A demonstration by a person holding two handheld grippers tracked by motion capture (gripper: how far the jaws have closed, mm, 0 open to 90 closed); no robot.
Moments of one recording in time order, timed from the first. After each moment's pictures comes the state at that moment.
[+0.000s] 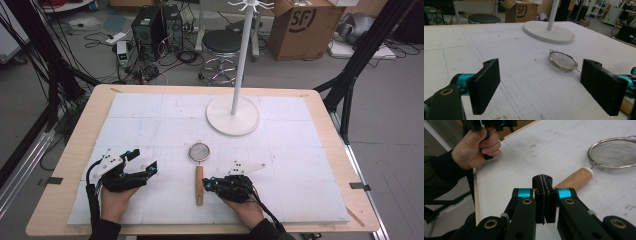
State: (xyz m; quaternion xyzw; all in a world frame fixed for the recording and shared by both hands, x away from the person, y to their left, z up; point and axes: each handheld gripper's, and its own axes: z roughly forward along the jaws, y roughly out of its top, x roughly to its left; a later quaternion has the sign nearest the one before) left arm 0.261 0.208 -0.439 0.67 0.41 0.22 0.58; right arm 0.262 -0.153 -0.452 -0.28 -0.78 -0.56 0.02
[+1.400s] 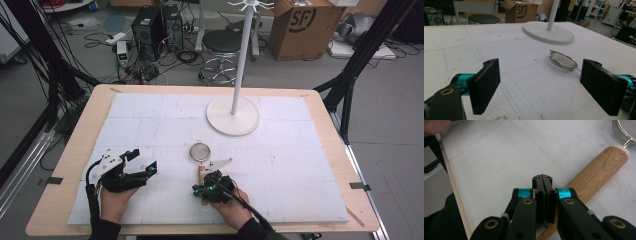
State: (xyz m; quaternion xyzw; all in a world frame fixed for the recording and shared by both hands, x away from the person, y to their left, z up) left arm 0.261 0.209 -0.439 0.67 0.40 0.22 0.58; right arm 0.262 -0.100 -0.441 -0.32 -0.87 -0.38 0.00
